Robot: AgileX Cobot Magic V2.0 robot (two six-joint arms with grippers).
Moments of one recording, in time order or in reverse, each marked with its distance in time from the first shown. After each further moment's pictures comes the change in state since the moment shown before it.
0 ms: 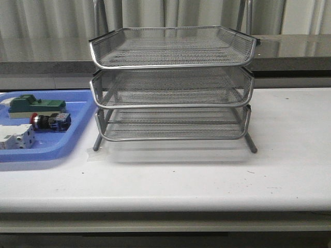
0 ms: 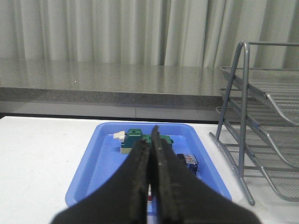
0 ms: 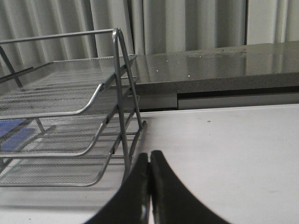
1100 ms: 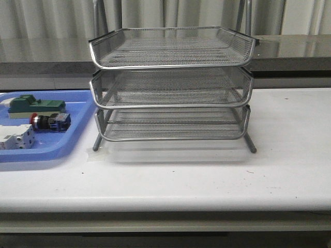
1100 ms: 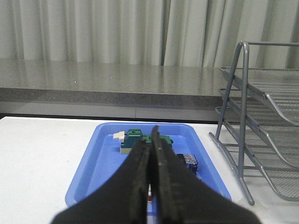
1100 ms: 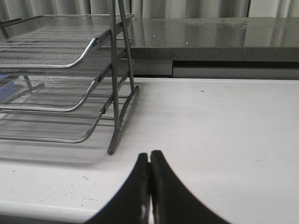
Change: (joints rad) left arm 0.000 0.000 0.000 0.000 0.000 0.002; right arm 0.000 0.000 0.021 -0.099 0.118 0.000
